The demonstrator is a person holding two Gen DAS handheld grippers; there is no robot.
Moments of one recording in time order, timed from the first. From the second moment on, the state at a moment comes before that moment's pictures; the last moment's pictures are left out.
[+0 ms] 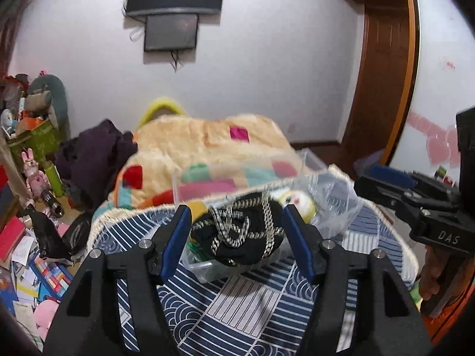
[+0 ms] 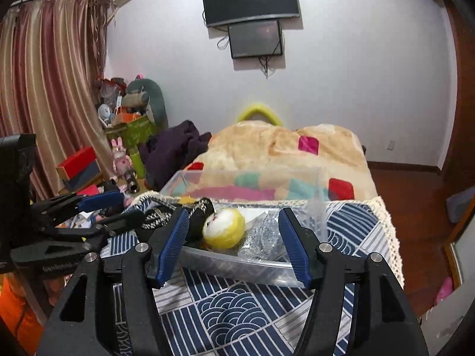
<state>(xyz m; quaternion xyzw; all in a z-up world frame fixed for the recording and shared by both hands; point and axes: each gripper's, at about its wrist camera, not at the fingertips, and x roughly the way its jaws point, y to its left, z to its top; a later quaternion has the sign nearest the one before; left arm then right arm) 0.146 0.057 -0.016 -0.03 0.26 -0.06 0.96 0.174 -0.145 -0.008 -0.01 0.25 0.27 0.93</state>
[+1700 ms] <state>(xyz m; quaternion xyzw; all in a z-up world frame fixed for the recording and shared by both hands) 0.020 0.026 0.057 -0.01 0.10 -0.03 0.99 0.066 -0.171 0.051 -0.01 0.09 0.27 0.96</state>
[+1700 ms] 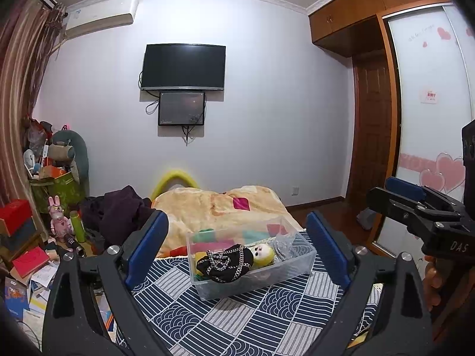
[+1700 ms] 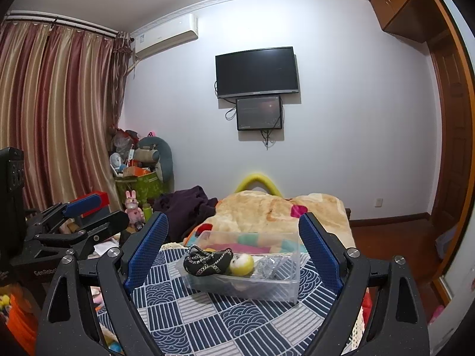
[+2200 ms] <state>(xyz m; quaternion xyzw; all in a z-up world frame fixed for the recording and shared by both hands) 0.020 0.026 0.056 -0.01 0.10 -0.03 0.99 0.063 -0.169 0.052 -0.01 0.10 0.27 0.96</state>
